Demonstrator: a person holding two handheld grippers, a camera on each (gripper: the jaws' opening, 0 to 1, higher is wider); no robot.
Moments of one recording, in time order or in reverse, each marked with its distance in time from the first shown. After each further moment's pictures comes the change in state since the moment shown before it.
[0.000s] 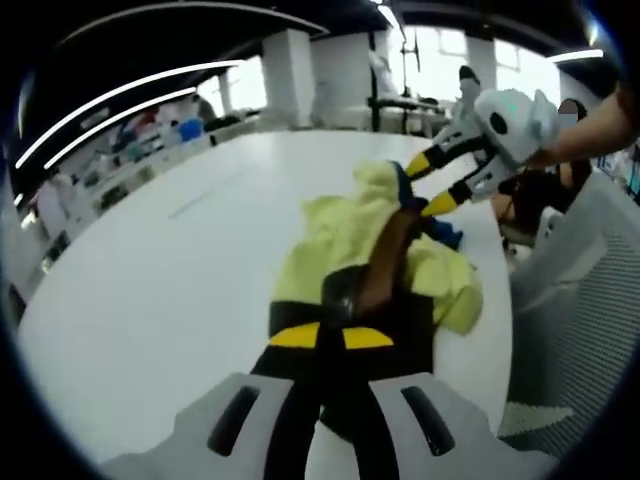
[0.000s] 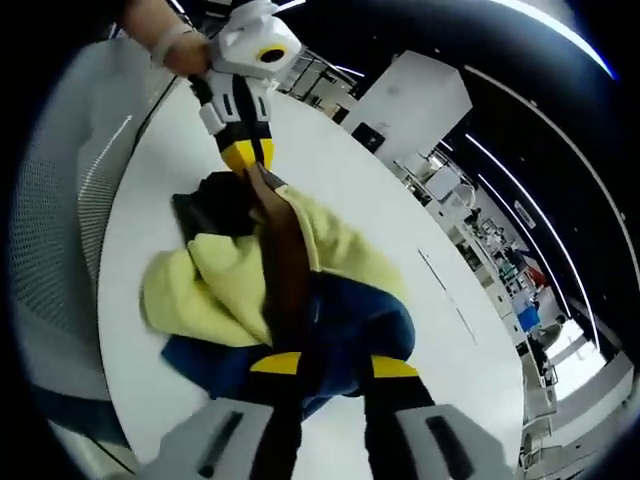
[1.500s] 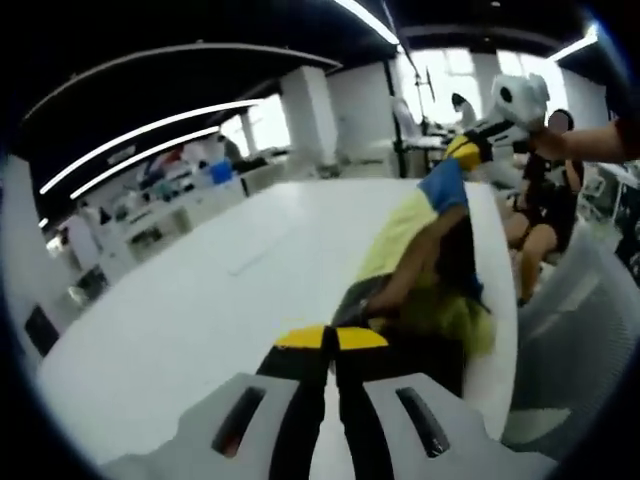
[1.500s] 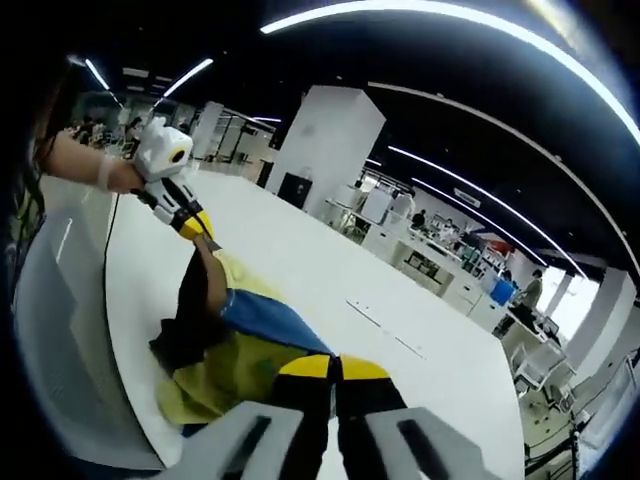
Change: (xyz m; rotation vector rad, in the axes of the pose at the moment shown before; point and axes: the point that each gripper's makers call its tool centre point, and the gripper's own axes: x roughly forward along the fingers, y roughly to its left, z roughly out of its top) left arm -0.092 0.059 0.085 0.079 -0.171 0.148; right arm -0.118 -0.107 0.086 0.313 -0.214 -0.193
